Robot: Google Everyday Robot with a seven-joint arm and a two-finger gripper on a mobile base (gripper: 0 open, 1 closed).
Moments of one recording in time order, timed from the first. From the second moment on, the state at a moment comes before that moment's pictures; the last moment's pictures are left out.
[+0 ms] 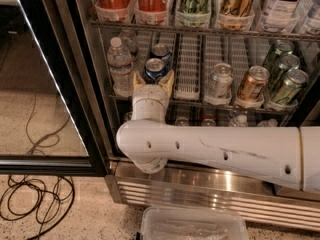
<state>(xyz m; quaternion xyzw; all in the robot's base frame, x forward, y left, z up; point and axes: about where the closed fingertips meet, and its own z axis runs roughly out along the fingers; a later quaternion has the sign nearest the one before) 0.668 0.000 0.849 0.01 0.70 -0.05 0.71</state>
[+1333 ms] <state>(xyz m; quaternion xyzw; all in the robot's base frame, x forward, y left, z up) 0.665 0.005 0.858 -0.02 0.70 -0.04 0.72</state>
